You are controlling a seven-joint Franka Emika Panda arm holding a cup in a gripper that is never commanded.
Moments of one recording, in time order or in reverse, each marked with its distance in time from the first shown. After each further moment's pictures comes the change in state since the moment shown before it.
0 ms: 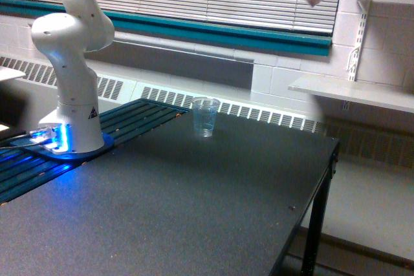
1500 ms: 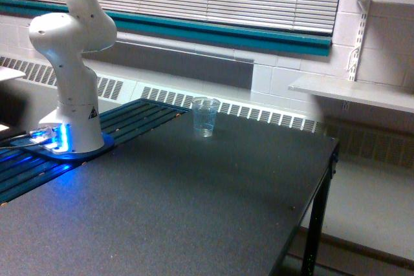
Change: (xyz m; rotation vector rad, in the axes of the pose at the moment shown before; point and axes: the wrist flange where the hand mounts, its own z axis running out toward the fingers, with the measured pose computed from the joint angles) arm 0.141 0.146 -0.054 -0.058 0.144 0.425
